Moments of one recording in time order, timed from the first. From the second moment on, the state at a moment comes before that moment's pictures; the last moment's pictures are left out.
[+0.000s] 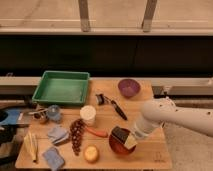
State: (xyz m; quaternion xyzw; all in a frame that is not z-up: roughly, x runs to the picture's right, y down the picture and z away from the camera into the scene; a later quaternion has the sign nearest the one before) arm 0.124 0.252 0.698 -0.40 -0.02 0.33 0.85
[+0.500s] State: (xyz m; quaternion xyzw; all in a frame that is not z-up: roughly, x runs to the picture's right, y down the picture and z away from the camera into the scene) arm 0.108 0.263 0.681 -0.40 -0.03 0.32 0.86
